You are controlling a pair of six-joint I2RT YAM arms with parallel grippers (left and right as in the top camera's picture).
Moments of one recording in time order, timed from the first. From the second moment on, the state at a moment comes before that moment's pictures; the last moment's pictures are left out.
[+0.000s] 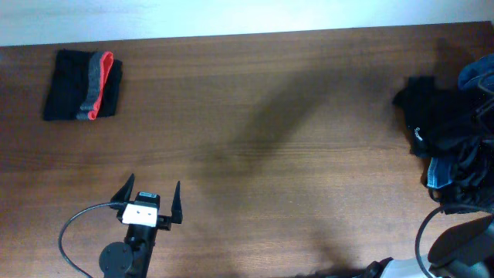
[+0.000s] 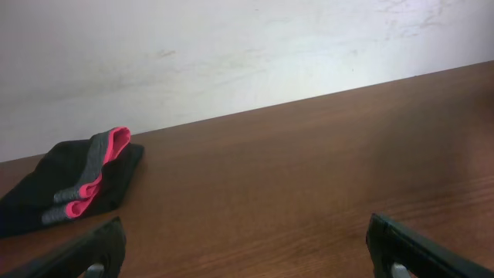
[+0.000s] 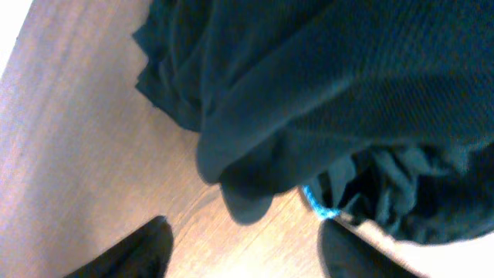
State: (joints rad) left arm 0.00 0.01 0.01 -0.06 0.18 0.14; right arm -0.74 1.66 1.64 -1.14 -0.18 0.27
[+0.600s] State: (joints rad) left arm 0.00 0.01 0.01 -0.06 0.18 0.14; right arm -0.68 1.66 1.46 -0.92 -0.13 0.28
